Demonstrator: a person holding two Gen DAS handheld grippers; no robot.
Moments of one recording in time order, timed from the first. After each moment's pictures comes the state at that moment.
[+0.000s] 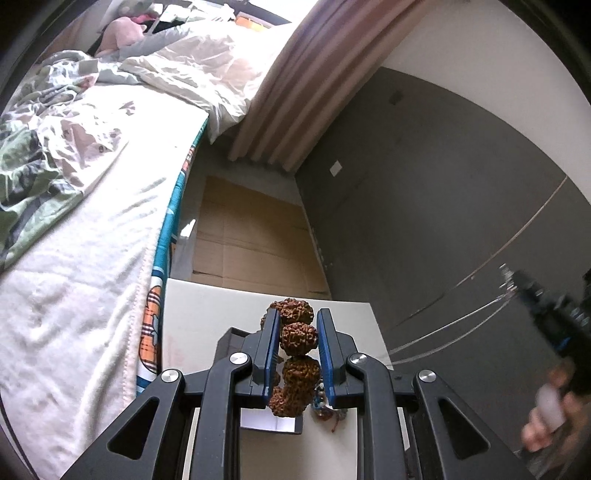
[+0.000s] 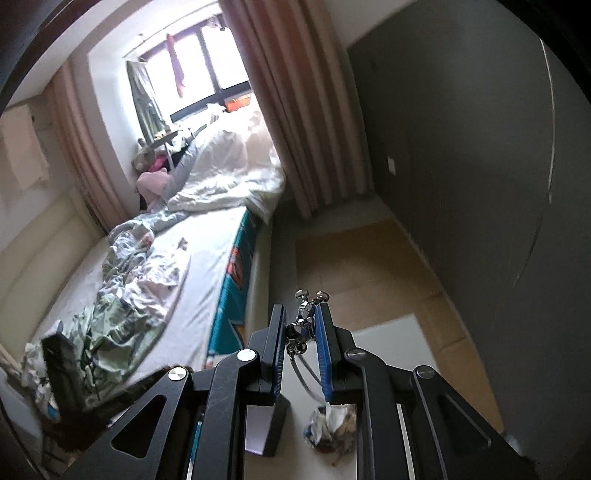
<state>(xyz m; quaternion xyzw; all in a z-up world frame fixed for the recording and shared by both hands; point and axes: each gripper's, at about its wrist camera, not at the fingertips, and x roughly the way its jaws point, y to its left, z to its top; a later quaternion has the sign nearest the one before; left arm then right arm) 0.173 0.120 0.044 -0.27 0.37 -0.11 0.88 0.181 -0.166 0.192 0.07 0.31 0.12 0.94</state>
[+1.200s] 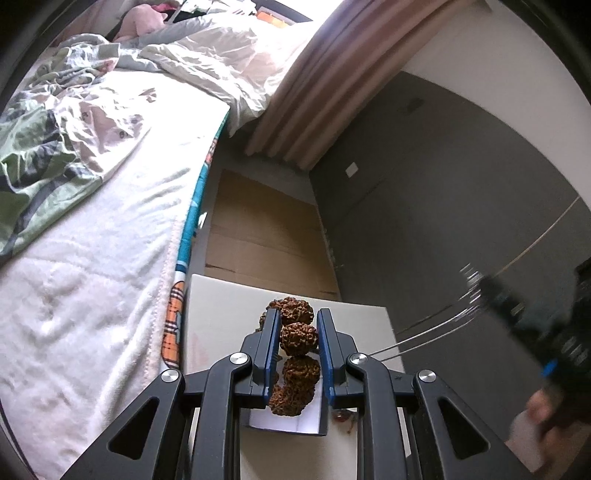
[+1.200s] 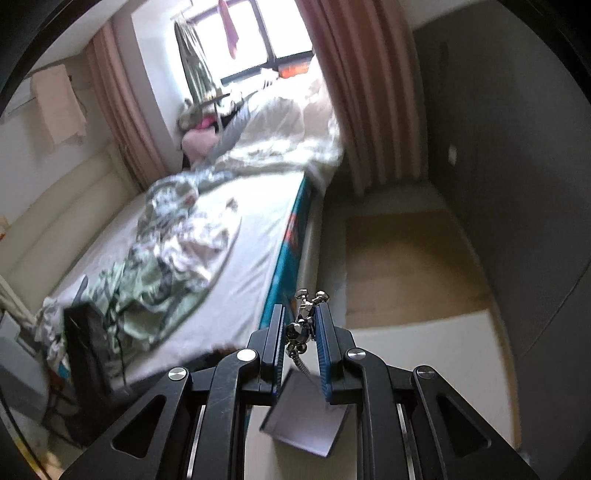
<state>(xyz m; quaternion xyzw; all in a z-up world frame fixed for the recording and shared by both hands) 0.173 0.146 0.032 -0.29 0.38 -0.09 0.87 0.198 -0.070 0.116 0.04 0.38 0.22 0.90</state>
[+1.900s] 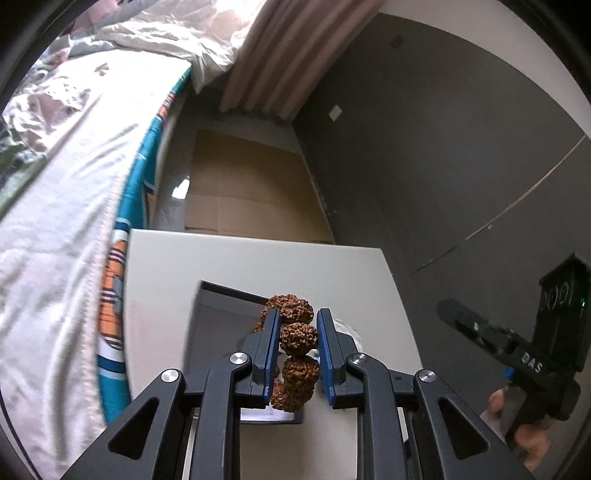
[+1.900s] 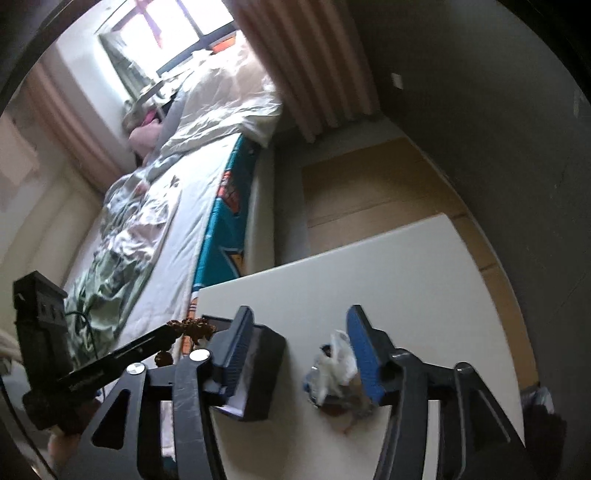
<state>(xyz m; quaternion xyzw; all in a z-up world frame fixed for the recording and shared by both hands) 0.204 0.063 -0.010 -0.23 0.46 -0.14 0.85 0.204 -0.195 0.032 0.14 0.45 0.14 0.87</state>
